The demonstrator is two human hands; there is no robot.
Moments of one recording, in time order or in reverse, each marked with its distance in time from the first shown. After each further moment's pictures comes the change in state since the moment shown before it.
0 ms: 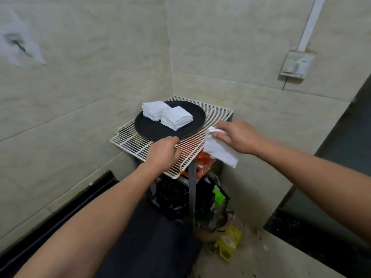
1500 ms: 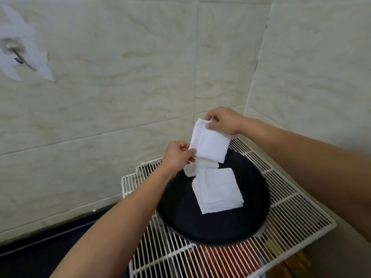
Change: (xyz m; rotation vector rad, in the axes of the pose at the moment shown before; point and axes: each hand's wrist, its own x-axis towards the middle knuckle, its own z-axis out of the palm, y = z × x) left_hand 0.260 -0.152 0.053 -0.968 0.359 -0.866; right_hand 0.480 0.047 0.102 0.274 -0.322 -0.418
